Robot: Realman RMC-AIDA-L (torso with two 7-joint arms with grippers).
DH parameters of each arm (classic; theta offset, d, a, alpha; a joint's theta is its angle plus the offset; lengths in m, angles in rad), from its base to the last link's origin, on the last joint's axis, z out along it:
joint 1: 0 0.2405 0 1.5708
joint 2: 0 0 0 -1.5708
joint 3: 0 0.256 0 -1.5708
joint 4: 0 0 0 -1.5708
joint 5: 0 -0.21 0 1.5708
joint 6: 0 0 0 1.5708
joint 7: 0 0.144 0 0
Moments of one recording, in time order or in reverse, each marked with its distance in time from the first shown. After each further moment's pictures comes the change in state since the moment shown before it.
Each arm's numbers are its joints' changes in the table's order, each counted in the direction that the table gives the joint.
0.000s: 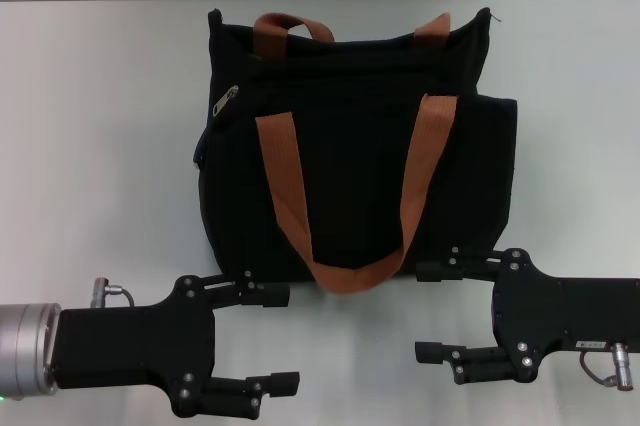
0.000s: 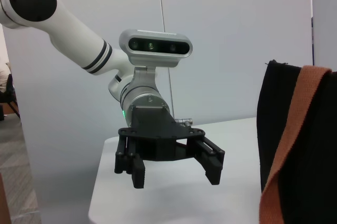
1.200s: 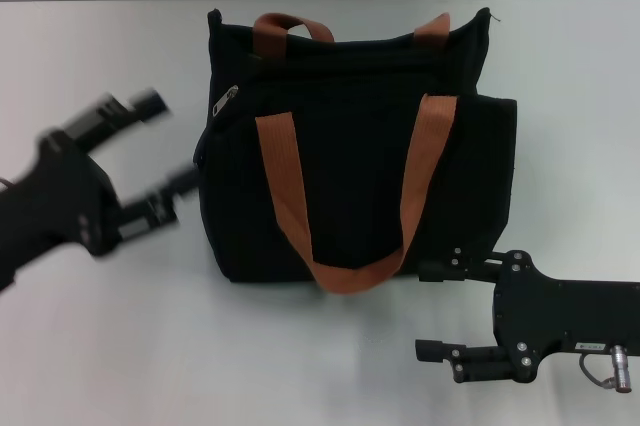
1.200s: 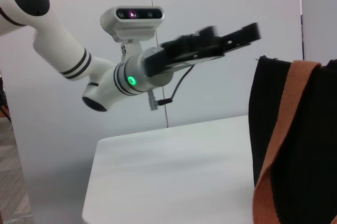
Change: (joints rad) left arm 0.015 -0.001 -0.498 -0.045 0.086 0.125 0.119; right arm -0.009 0.000 0.008 0.015 -0.003 0.016 0.000
